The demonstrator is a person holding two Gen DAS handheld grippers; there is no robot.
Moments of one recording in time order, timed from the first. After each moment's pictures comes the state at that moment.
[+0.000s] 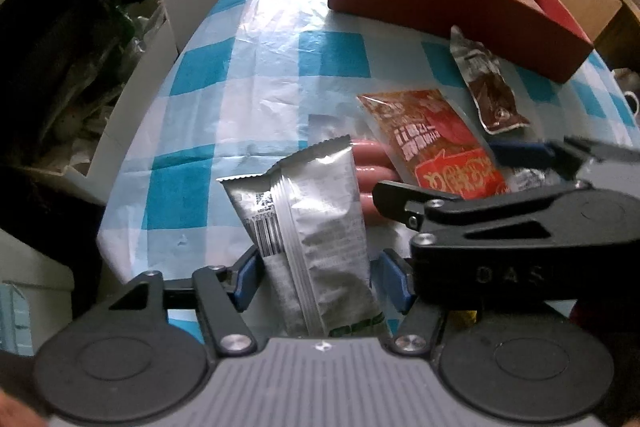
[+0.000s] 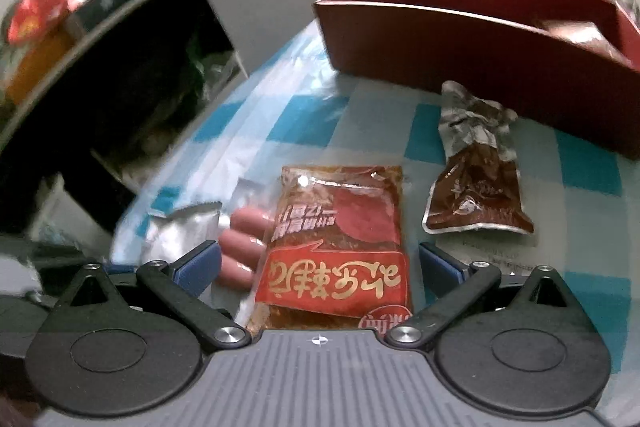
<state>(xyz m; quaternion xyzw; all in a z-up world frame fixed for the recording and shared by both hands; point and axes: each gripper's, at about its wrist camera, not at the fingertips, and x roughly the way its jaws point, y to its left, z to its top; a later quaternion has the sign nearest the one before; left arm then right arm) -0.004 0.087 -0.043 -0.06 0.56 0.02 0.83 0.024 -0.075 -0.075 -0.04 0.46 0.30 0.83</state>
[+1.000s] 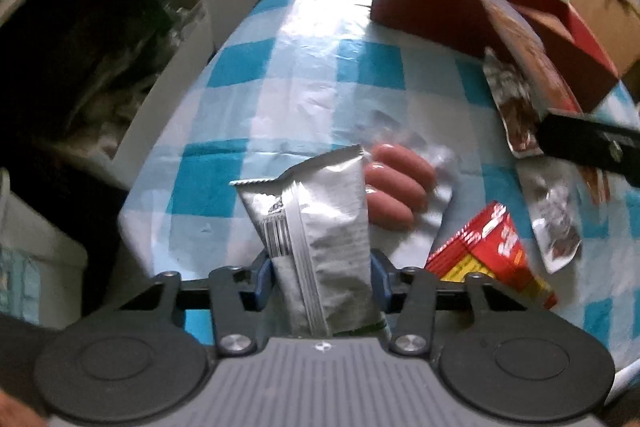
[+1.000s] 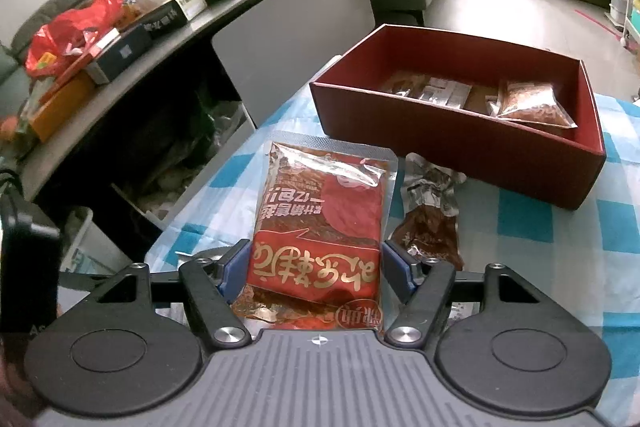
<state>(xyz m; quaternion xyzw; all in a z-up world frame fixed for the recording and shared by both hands) -0.010 0.099 -0.041 -0.10 0.54 0.08 0.83 0.025 -0.120 -0.008 0.00 0.43 0.31 0.85</state>
